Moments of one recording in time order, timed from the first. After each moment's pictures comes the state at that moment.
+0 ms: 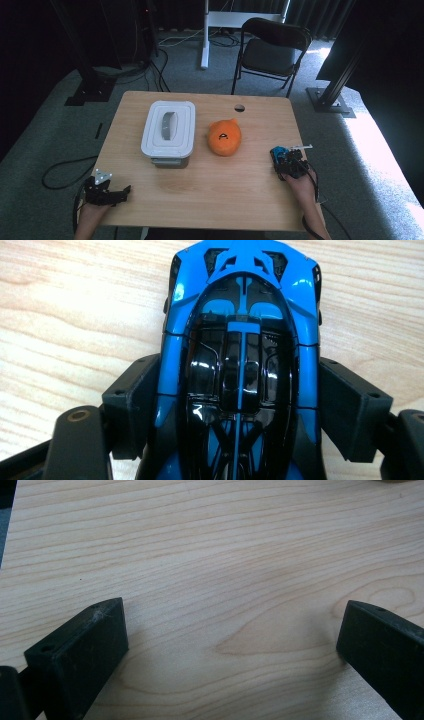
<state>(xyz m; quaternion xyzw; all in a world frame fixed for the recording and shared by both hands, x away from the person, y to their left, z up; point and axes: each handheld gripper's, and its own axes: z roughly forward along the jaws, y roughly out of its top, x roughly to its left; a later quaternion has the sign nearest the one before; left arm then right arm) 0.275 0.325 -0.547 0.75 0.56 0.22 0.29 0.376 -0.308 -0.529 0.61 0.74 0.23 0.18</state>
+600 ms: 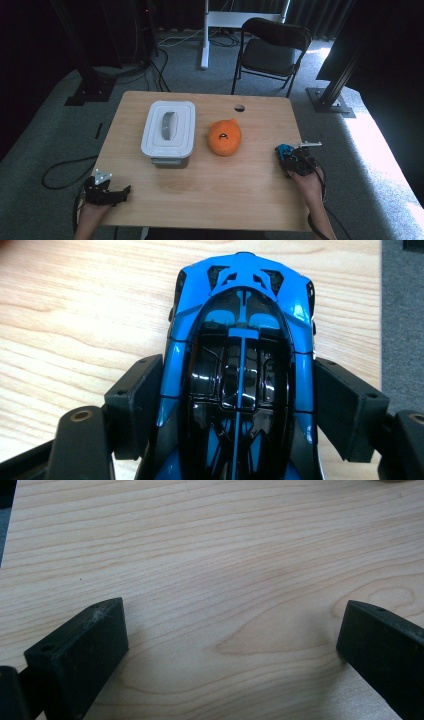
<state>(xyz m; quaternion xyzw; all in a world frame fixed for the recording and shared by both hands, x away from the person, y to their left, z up) 0.275 0.325 -0.547 0.75 0.56 0.22 0.29 0.368 -0.322 -0.501 0.61 0.73 0.24 0.19</state>
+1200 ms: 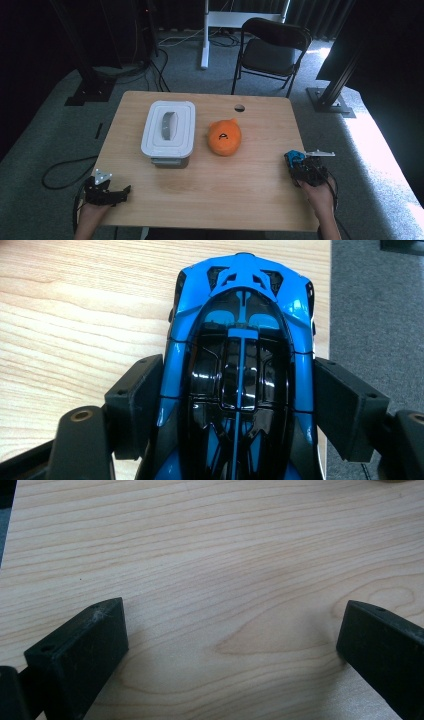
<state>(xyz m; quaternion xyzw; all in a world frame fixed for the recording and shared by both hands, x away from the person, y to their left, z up) 0.275 0.325 -0.547 0.75 0.56 0.22 0.29 0.328 -0.340 -0.492 0.61 0.72 0.24 0.21</state>
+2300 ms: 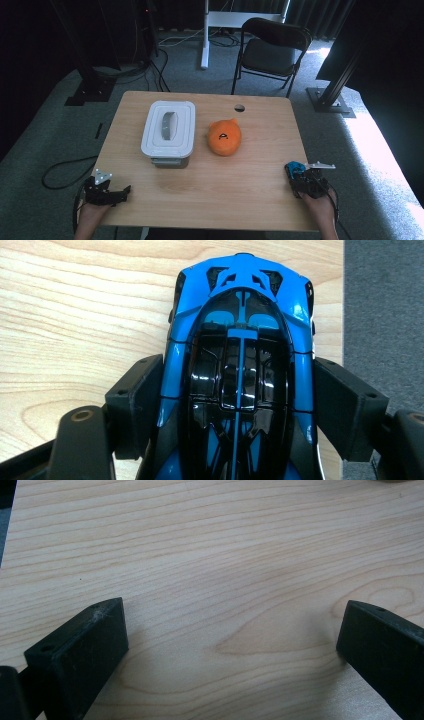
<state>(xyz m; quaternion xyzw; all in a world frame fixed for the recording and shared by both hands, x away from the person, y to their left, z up) 0.275 0.325 -0.547 0.75 0.56 0.22 0.29 0.305 -0.345 -0.519 0.62 0.72 0.23 0.19</state>
